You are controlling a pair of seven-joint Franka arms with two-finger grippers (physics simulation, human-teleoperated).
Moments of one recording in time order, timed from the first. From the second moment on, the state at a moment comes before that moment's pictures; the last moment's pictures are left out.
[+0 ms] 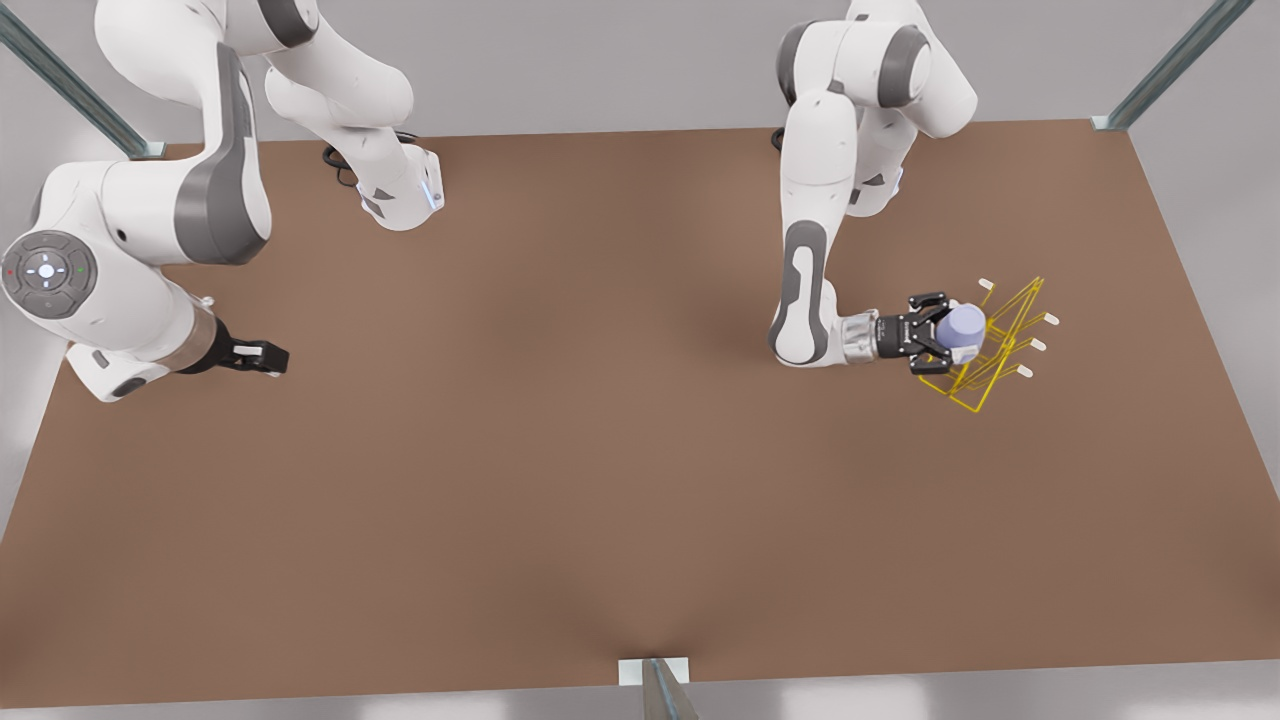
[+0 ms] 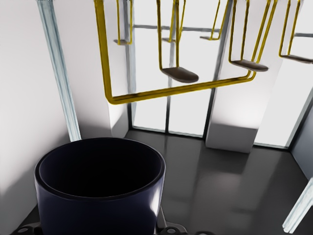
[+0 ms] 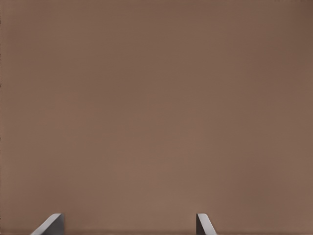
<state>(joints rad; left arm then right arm) -1.06 0.72 0.57 -2.20 1.25 1.28 0.41 -0.10 0.22 0.20 -1.34 -0.16 1.39 0.17</state>
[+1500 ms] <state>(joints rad) -1.08 0.66 0.56 -2.38 1.19 1.48 0.00 -0.10 0.22 0.20 -1.34 -0.16 1.39 0.17</state>
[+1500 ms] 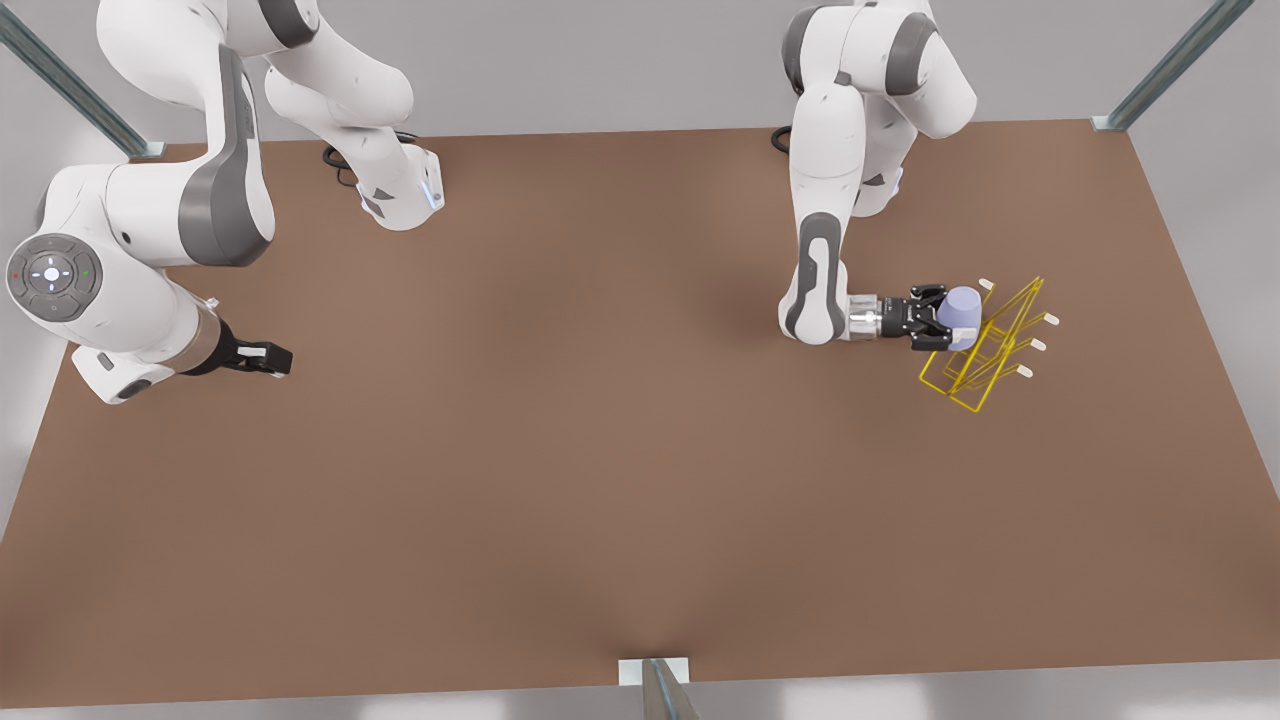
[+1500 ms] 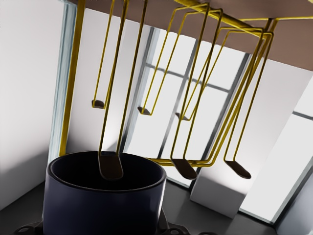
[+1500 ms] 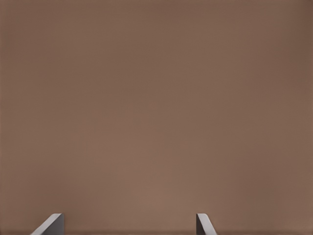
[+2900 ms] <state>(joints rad) -0.27 0.05 0.08 -1.46 0.03 1.48 0.14 -0.09 0.24 0.20 -1.34 -0.16 1.40 0.17</state>
